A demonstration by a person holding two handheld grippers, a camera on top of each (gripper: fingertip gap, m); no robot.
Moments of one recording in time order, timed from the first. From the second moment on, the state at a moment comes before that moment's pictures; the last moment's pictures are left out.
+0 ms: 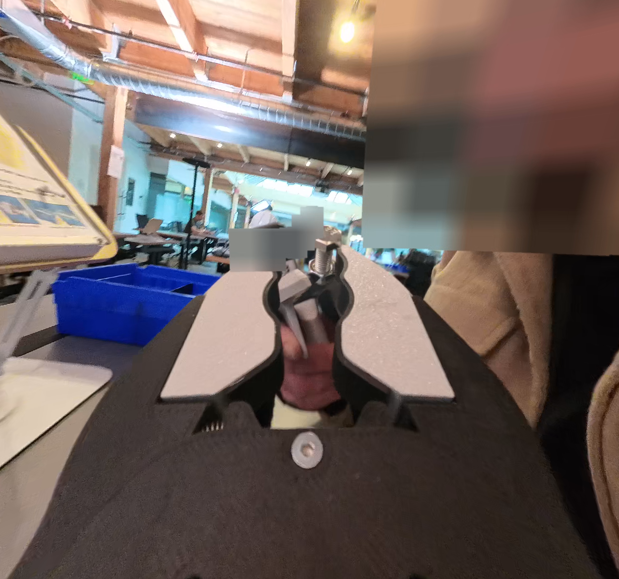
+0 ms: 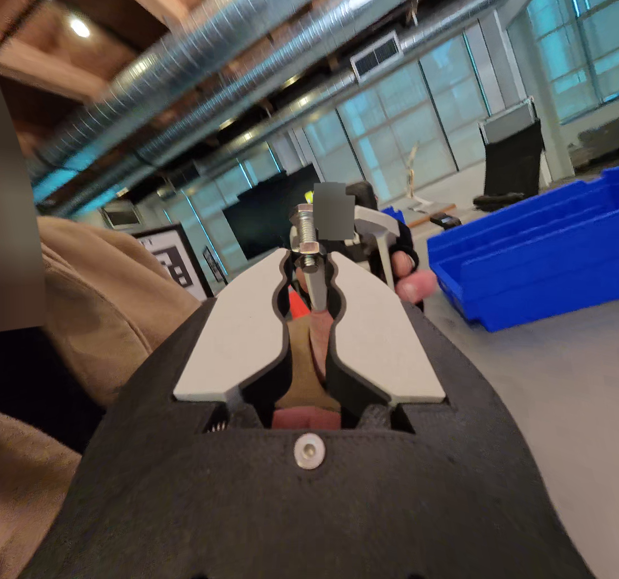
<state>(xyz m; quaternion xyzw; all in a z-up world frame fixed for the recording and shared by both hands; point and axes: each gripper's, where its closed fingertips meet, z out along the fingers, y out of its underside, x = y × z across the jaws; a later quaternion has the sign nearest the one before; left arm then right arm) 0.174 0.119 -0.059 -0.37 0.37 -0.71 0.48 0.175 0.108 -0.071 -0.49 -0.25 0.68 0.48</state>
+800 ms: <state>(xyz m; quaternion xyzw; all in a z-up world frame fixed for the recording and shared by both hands) 0.196 0.107 -0.139 -0.46 0.64 -0.39 0.47 0.196 0.108 -0.146 -0.65 -0.42 0.50 0.39</state>
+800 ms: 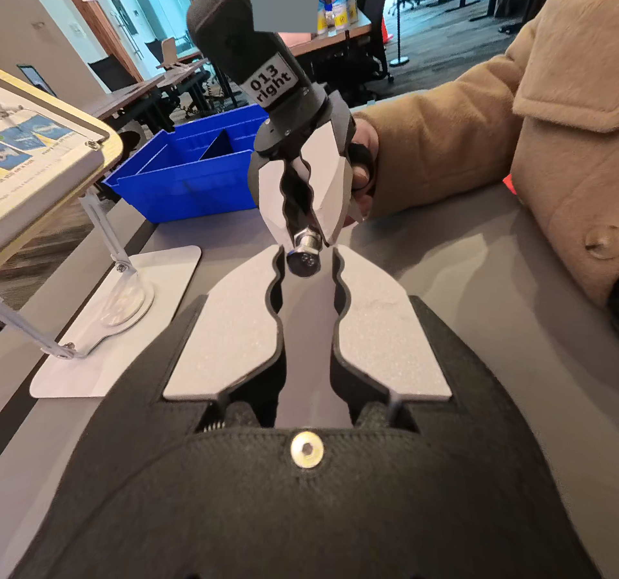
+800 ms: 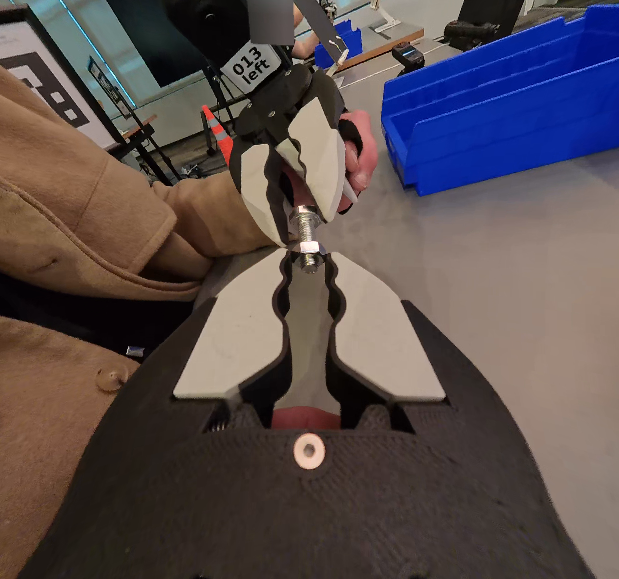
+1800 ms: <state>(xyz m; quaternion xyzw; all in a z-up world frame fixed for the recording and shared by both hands) 0.191 0.117 -0.143 -0.47 0.62 -0.40 0.48 0.194 0.109 -0.140 -0.63 -0.39 0.54 0.40</state>
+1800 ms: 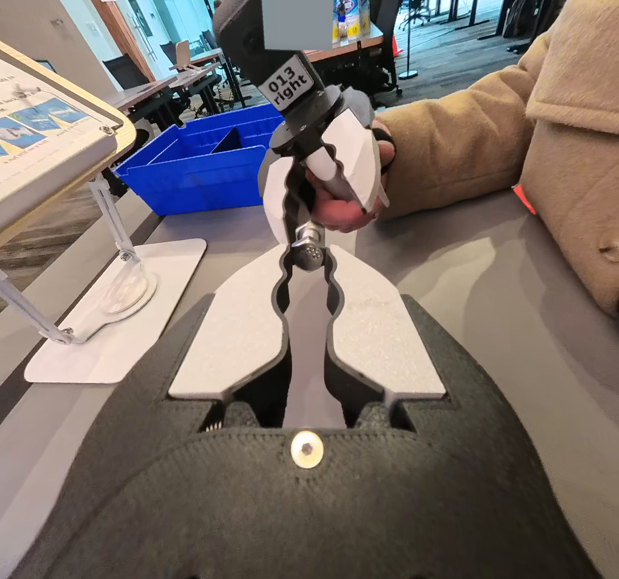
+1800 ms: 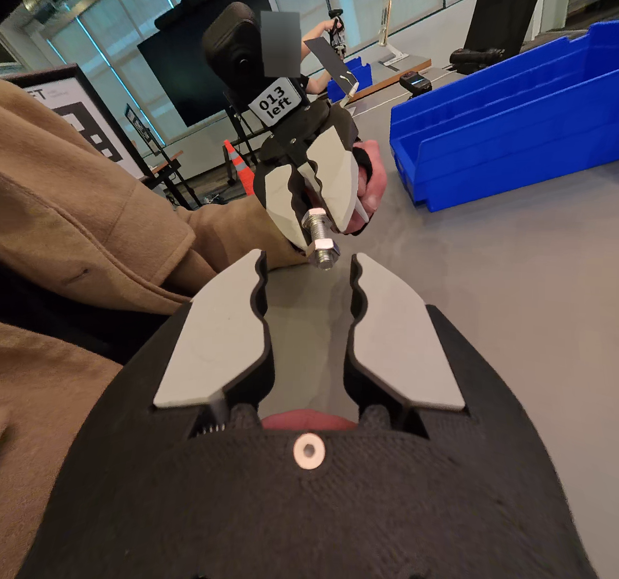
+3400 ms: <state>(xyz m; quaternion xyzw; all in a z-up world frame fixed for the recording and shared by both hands) 0.198 0.125 -0.146 -0.50 0.59 -0.42 0.48 0.201 0.085 -0.105 -0.55 -0.44 0.52 0.48</state>
